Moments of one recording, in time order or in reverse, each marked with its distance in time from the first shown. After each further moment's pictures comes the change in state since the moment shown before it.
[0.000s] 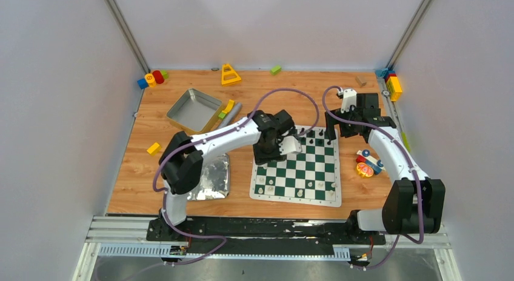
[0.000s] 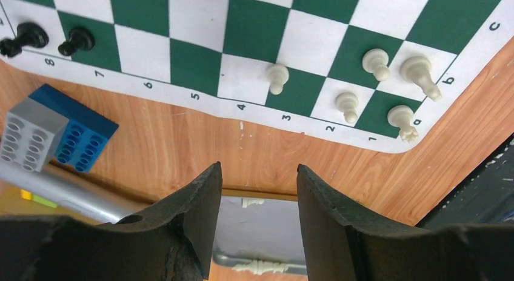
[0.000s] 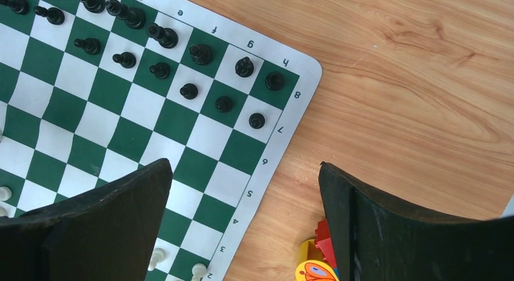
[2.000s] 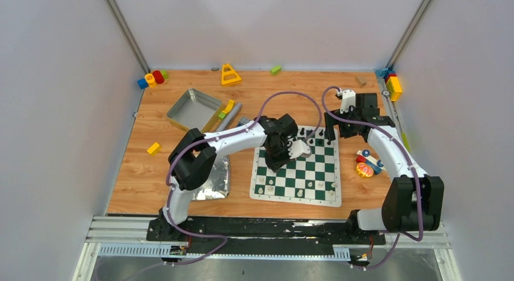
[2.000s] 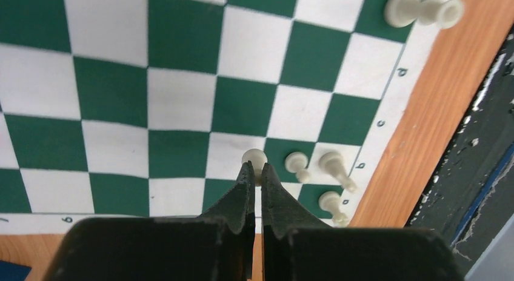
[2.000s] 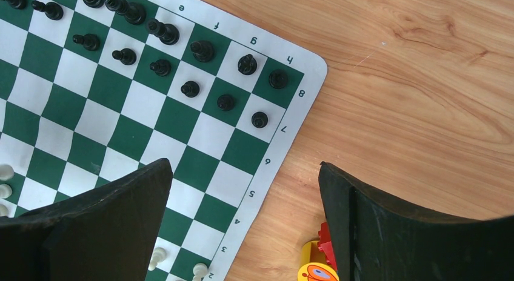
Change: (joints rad) left arm 0.051 0.058 -0.087 0.229 0.369 -0.063; right arm 0.000 0.019 0.000 -0.002 -0.010 -0.001
